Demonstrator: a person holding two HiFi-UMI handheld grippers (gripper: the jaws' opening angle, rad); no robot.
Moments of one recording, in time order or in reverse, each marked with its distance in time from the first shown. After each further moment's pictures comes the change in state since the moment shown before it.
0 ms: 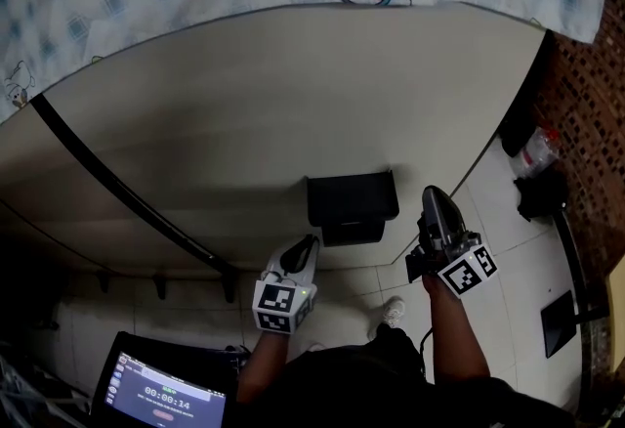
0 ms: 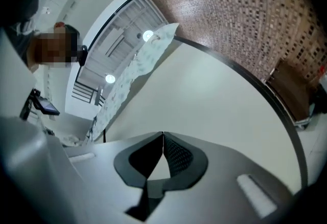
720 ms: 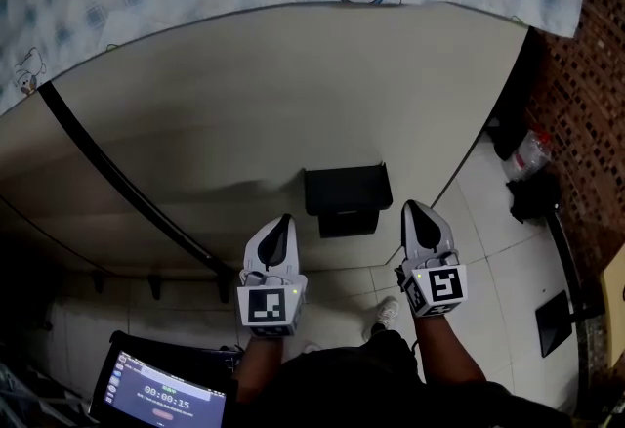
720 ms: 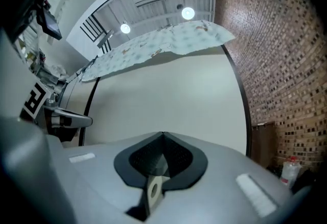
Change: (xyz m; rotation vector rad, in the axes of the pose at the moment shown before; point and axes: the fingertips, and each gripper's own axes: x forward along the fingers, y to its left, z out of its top) left arm -0.062 0.004 0.106 0.125 -0.259 0.211; right arm -0.027 0.043 -0.034 -0.544 0.242 -0.221
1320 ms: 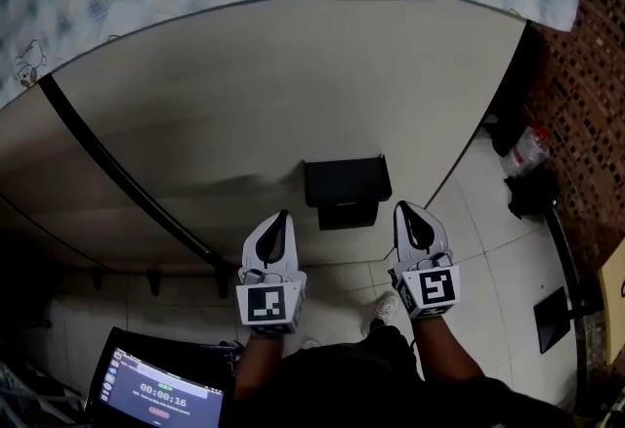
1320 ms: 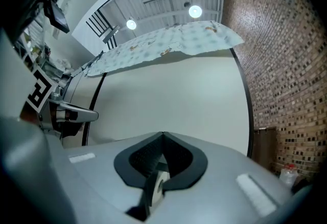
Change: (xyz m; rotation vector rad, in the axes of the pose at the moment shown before) left arm -0.008 0.000 0.000 -0.008 -0.007 0.024; right arm -0.007 0.025 0.004 -0.061 0.013 0.038
